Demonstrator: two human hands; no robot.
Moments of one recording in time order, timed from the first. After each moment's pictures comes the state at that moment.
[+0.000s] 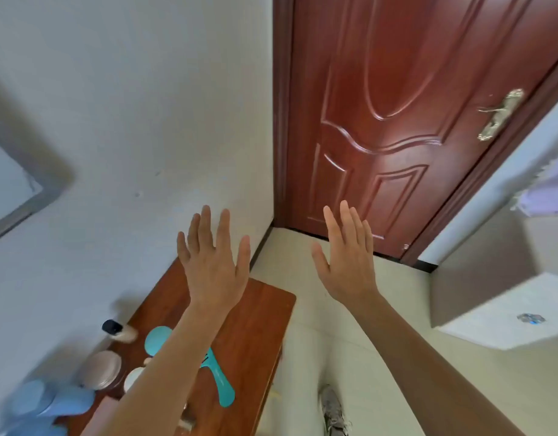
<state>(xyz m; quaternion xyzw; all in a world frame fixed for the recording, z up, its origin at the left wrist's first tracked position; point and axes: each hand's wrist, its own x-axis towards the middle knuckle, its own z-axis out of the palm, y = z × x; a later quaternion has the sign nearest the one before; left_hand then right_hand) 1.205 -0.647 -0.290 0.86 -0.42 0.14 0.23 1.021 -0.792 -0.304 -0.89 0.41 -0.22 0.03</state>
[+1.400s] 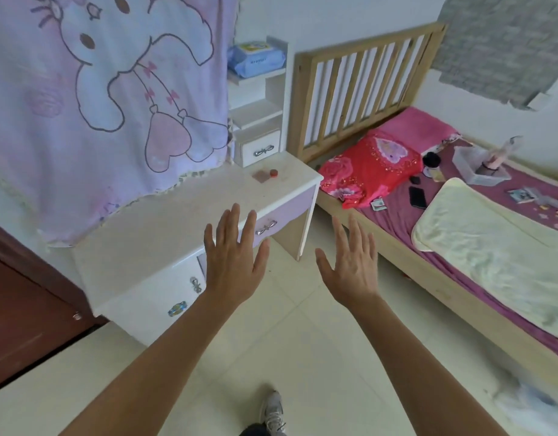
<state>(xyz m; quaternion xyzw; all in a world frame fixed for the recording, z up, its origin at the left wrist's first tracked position) 0.224 -1.110 -0.317 0.45 -0.86 -0.02 0.25 0.021 -1.003 -0.331 -0.52 0.83 -0.20 -0.06</state>
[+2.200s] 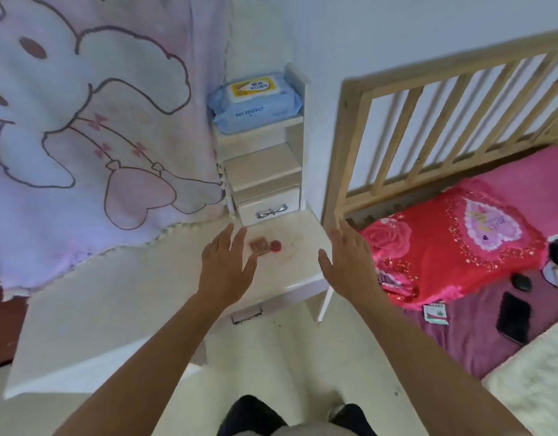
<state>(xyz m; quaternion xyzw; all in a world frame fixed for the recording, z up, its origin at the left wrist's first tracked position) -0.055 -1.419 -0.333 0.64 -0.76 -0.08 0.11 -0.304 -1.404 -0.350 -0.67 0.72 -0.18 0.07</state>
